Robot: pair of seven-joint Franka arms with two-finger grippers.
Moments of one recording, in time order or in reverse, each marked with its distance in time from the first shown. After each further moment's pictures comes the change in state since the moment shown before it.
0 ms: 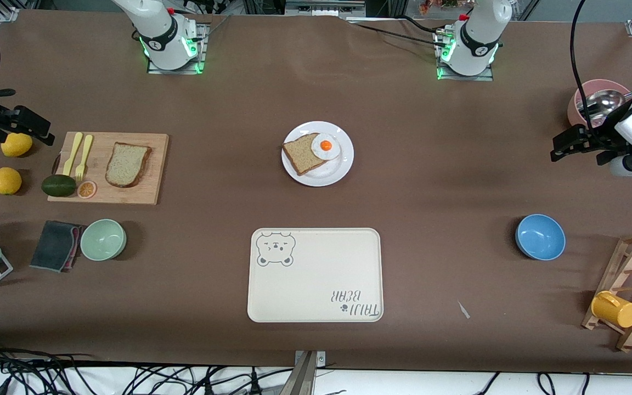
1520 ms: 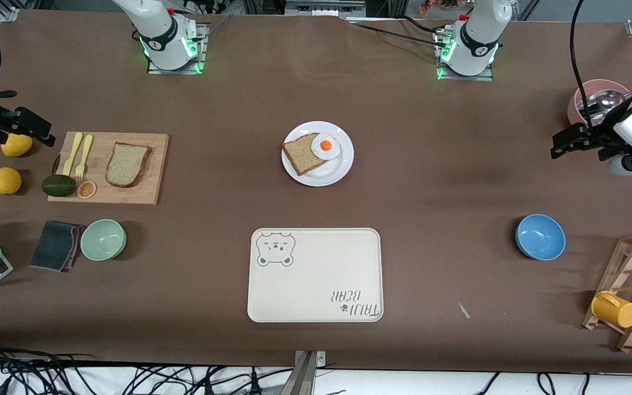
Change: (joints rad) left arm 0.002 0.000 0.002 0.000 0.003 -0.030 -0.017; right arm 0.001 0.004 0.003 0.000 -0.001 0.005 0.000
